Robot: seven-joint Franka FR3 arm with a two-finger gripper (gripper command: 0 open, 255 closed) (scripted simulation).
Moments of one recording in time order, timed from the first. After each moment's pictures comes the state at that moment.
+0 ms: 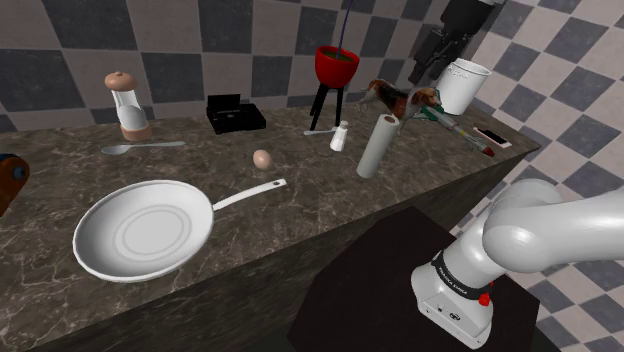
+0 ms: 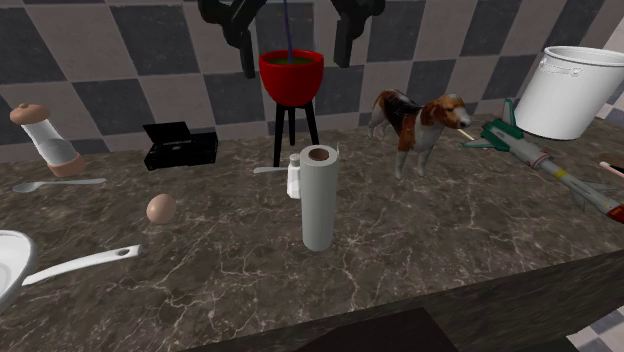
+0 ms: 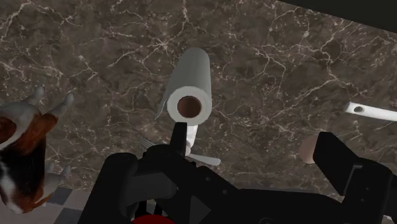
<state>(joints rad) 0.00 -0.79 -0.07 -2.28 -0.04 1.61 0.01</state>
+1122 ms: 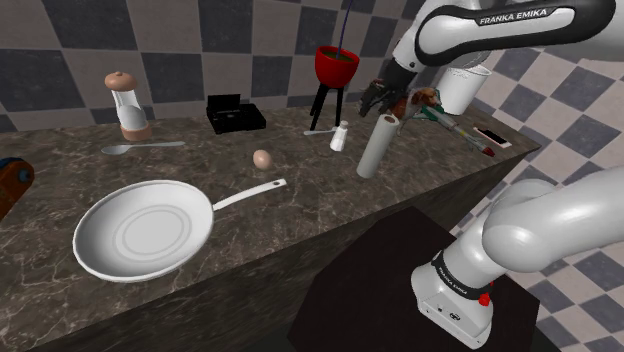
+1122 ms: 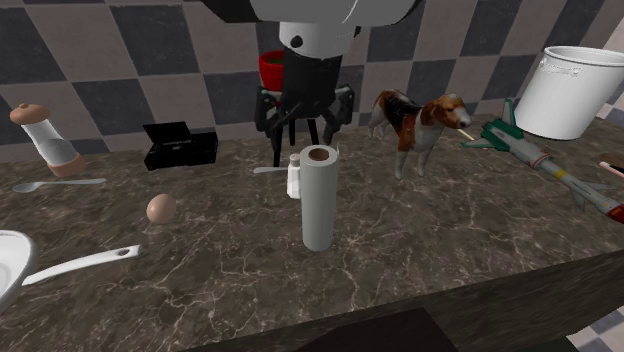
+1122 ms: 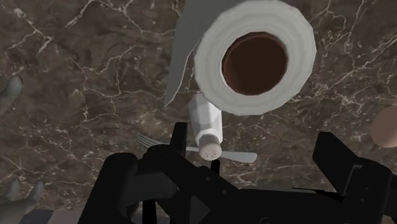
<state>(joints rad) -0.01 -0.49 -0.20 -2.51 -0.01 2.22 -0.05</state>
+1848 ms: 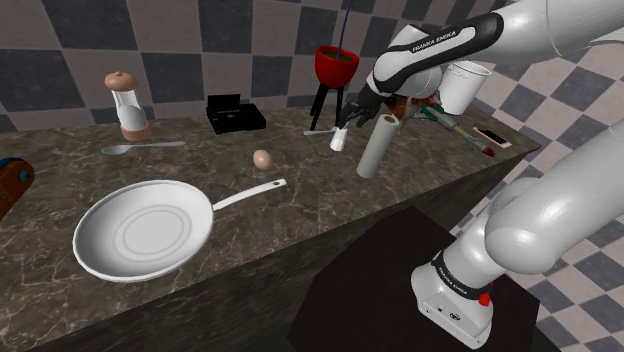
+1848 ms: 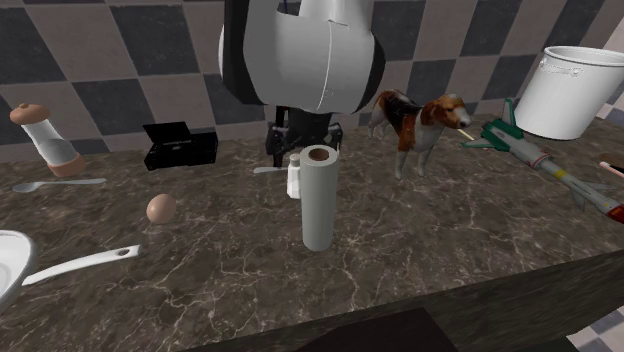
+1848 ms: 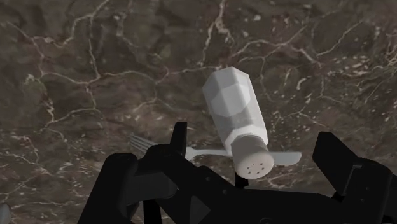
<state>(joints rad) 0.05 -0.14 -0.29 -2.46 0.17 2.56 -0.19</state>
